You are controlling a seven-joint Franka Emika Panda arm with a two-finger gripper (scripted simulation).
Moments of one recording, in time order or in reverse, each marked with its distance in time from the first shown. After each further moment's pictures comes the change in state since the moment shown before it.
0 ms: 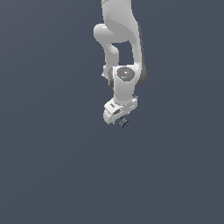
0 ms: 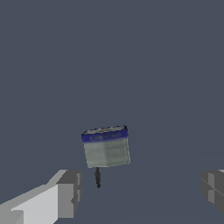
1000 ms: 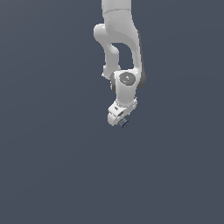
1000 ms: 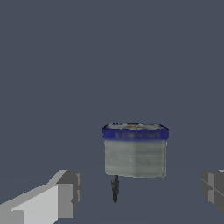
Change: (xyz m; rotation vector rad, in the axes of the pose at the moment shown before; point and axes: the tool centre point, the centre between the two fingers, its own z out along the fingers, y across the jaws) arm -0.008 -0.023 0.035 0.005 0.002 -0.133
